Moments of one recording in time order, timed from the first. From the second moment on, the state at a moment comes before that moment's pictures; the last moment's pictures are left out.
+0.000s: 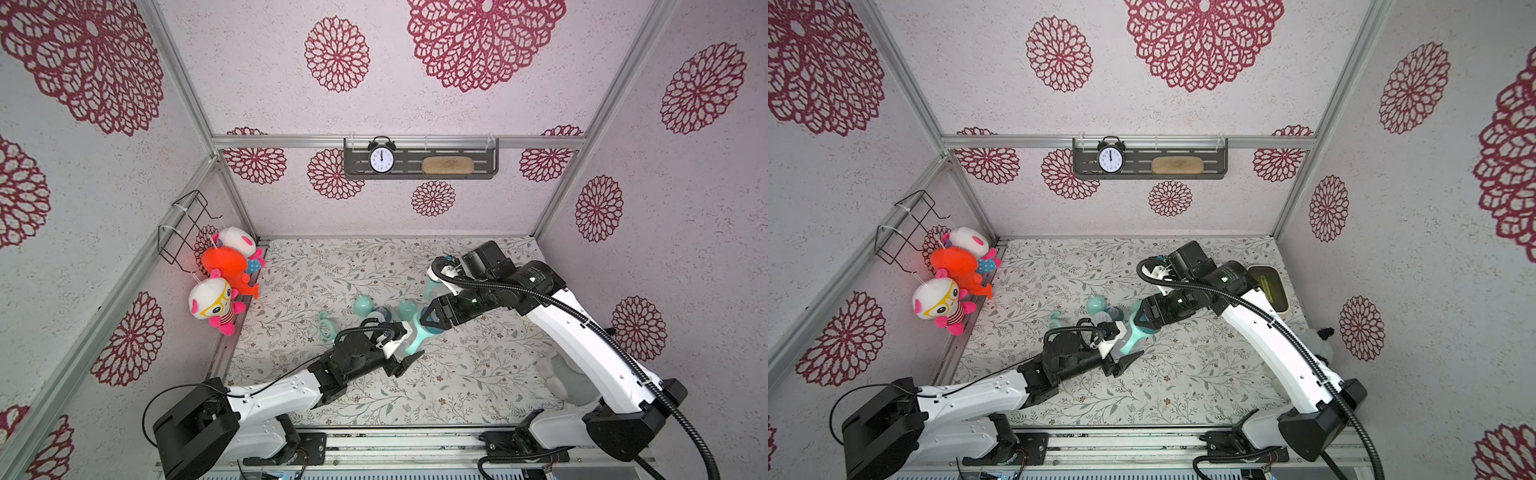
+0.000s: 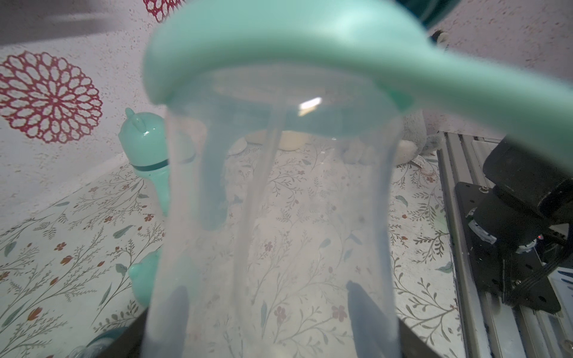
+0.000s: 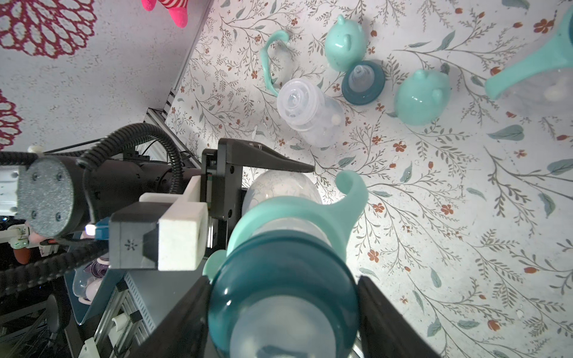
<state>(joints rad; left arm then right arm) -0.94 1.23 0.46 0.57 0.09 0.11 0.66 1.38 1.61 -1.24 -0.44 0.22</state>
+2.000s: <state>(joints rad) -1.05 1.32 0.47 0.68 -0.11 0.23 0.71 1.44 1.72 -1.41 -0.30 0.58</state>
